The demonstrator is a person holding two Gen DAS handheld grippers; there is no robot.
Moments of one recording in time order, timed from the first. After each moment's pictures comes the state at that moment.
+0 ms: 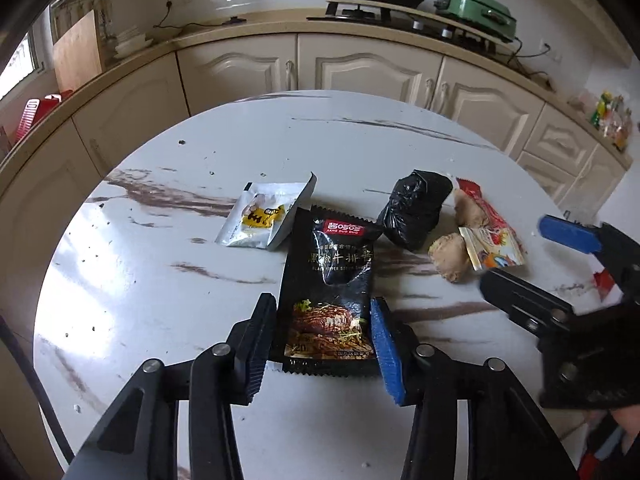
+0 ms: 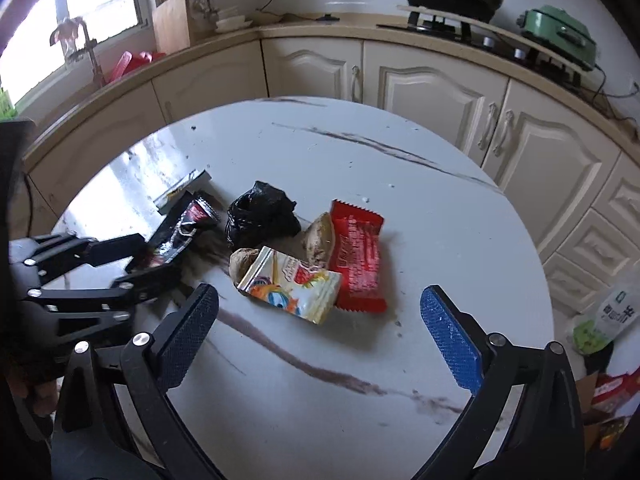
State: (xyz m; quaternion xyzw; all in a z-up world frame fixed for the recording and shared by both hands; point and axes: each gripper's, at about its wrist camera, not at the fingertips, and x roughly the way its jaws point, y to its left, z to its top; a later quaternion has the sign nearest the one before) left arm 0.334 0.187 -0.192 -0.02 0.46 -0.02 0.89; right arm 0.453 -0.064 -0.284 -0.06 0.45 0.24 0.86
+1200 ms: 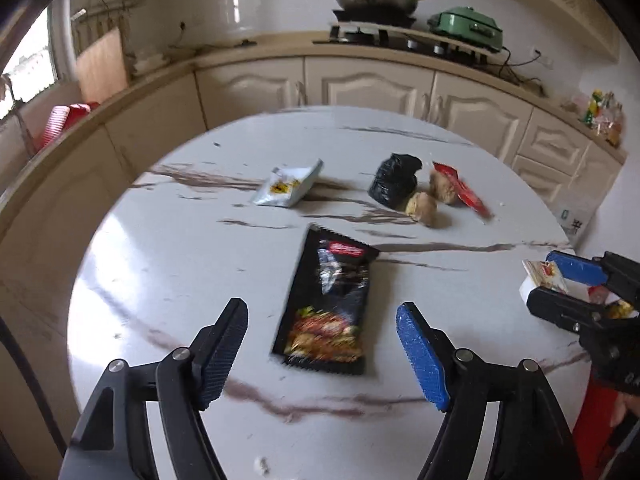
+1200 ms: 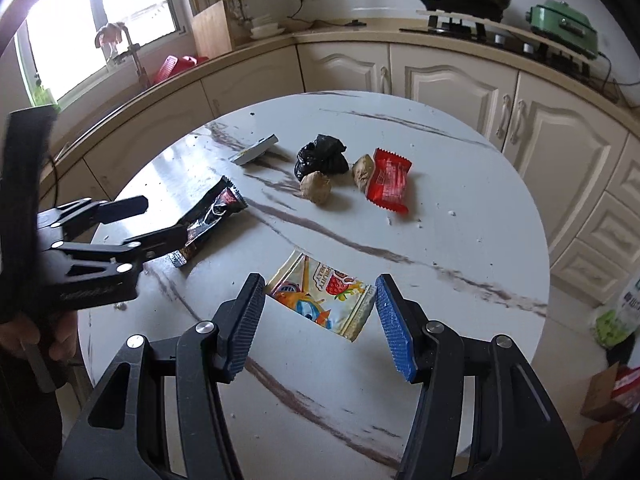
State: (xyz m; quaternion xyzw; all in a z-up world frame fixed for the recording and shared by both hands) left arm 0.275 0.172 -0.166 -0.01 0.43 0.01 0.90; right arm 0.368 -0.108 -0.263 -0.02 0.44 0.30 0.85
